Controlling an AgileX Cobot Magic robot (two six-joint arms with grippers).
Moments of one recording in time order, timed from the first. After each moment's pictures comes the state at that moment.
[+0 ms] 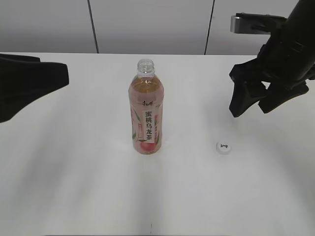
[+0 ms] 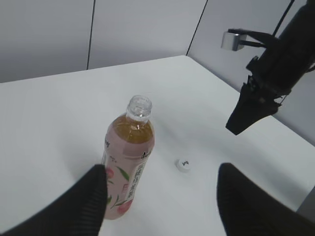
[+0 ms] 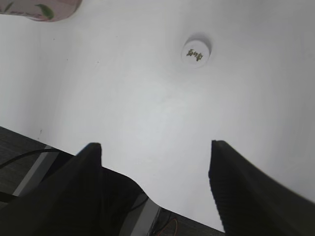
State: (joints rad) left arm -0.49 0.84 -0.52 1.82 -0.28 -2.08; right arm 0.34 1.66 -1.28 0.25 1.14 -0.15
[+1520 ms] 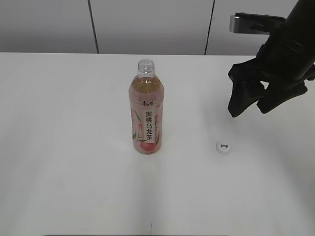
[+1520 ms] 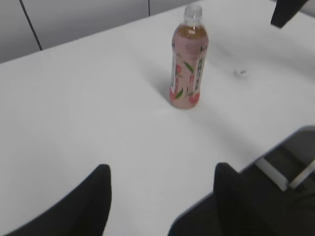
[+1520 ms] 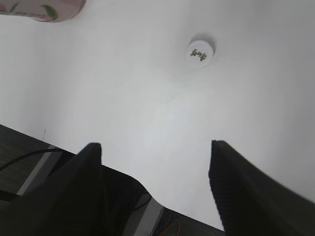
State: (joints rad) left arm -0.56 0.14 -0.58 0.03 0.96 -0.06; right arm 0.34 1.66 -1.28 0.26 1.14 -0.15
